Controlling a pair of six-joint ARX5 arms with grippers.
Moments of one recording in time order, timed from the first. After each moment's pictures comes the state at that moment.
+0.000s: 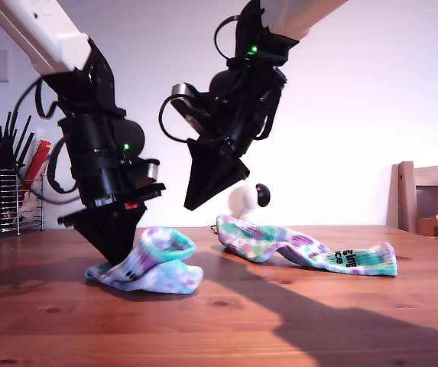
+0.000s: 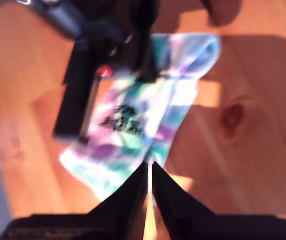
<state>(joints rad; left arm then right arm) -0.35 2.24 1.78 -1.00 0.22 0.14 0.51 2.44 2.35 -1.31 -0.56 -0.52</state>
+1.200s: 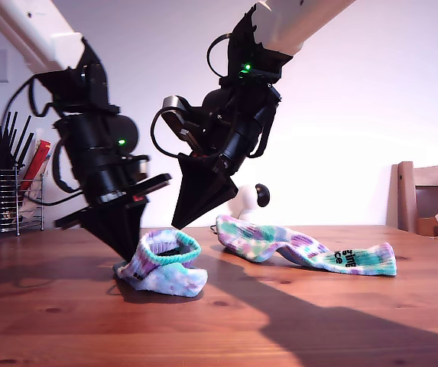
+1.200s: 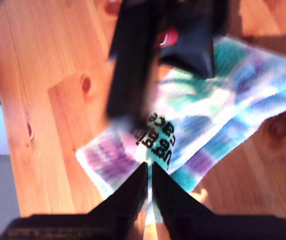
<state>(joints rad) -0.29 2.24 1.78 -0.97 0.35 -0.12 0.54 2.44 2.26 -1.25 -0.60 -0.60</state>
